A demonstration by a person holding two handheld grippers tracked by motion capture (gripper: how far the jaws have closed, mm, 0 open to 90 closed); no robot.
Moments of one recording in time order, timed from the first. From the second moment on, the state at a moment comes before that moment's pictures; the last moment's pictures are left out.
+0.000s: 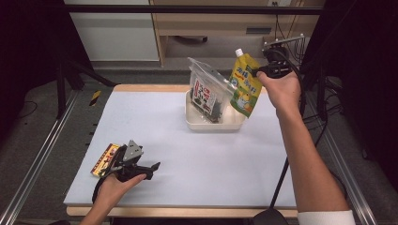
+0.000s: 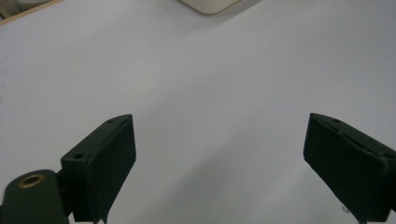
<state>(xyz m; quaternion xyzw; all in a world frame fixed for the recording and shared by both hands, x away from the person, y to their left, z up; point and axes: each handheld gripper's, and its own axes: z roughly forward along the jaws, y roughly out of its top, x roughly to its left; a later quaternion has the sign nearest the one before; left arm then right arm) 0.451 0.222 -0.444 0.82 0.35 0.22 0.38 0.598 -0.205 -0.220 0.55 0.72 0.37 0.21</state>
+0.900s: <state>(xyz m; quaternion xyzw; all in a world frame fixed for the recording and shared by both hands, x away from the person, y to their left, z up) 0.451 0.220 -0.445 0.83 0.35 0.22 0.38 0.623 -0.189 -0.244 0.58 0.70 0.36 0.20</state>
